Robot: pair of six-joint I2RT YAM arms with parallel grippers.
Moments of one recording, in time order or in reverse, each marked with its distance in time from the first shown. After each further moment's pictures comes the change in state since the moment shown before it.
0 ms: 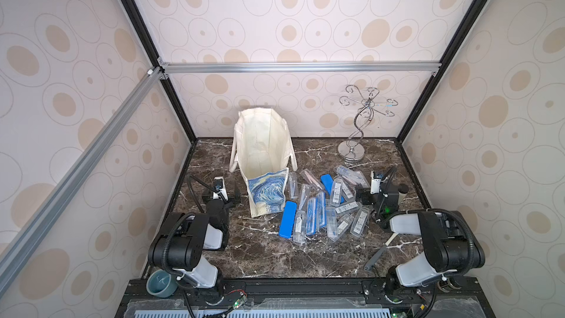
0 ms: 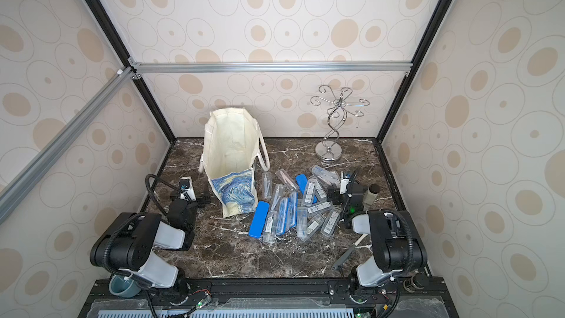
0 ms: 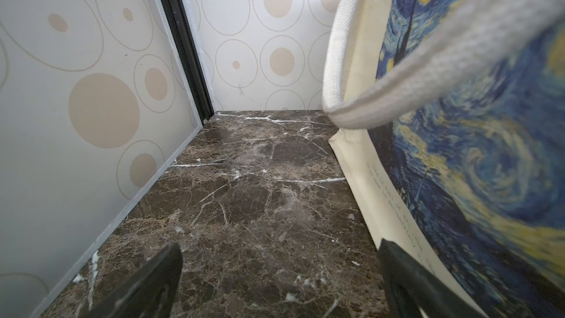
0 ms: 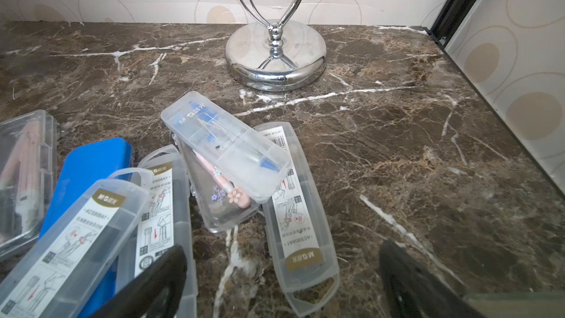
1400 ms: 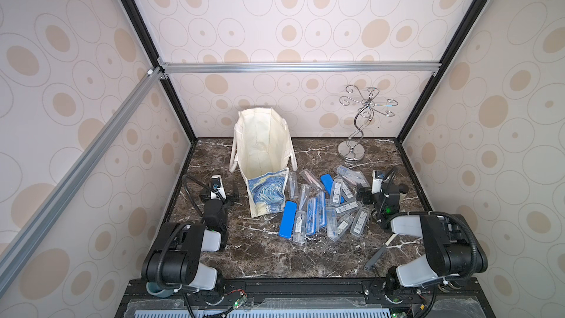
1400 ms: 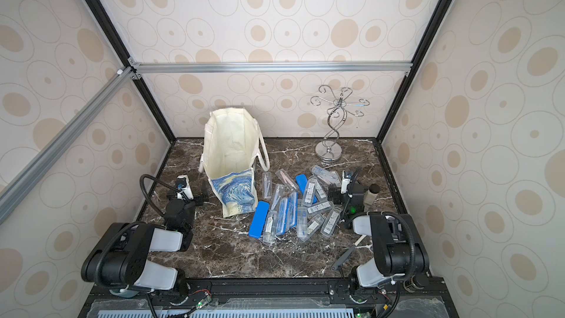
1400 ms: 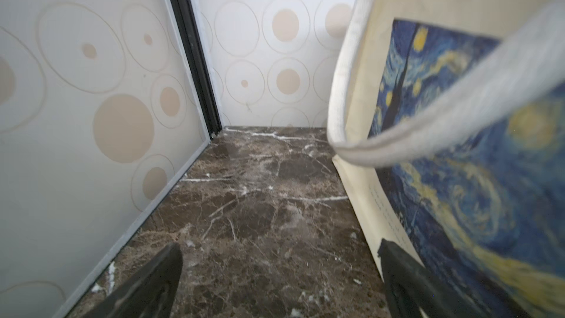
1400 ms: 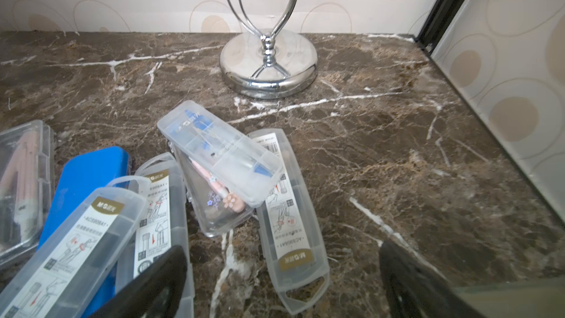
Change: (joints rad) left arm 0.000 -0.165 -0.003 -0.087 -0.031 -0.002; right arm 0.000 -0.074 -0.005 -0.038 0.042 0.009
